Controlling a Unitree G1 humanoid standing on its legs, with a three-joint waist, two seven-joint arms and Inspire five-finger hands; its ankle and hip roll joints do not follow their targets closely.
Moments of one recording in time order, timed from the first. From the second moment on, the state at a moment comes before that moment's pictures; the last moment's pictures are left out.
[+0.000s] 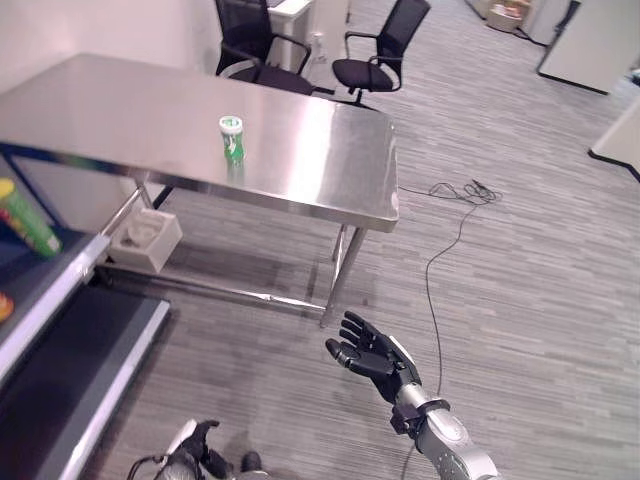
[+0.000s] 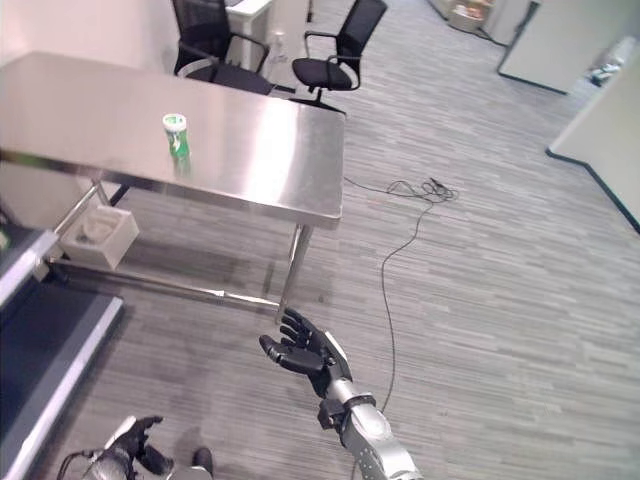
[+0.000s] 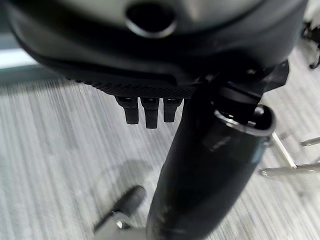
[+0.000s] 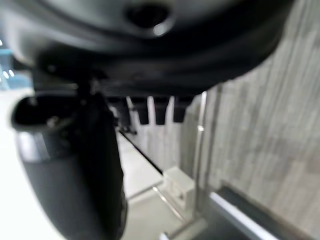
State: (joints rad) left arm -0.03 0.34 -0.31 1.29 0.12 -0.15 0.16; right arm 0.07 -0.30 0.45 0.30 0.63 -0.15 0.06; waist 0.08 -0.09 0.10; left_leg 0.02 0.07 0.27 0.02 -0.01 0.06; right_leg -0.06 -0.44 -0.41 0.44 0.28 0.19
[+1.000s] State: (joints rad) left arm 0.05 0.32 -0.30 1.25 0.16 -0.12 0.14; right arm 0.07 -0.55 0.31 0.08 0.48 -0.16 0.01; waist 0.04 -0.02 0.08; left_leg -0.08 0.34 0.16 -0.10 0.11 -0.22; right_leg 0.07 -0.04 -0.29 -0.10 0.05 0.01
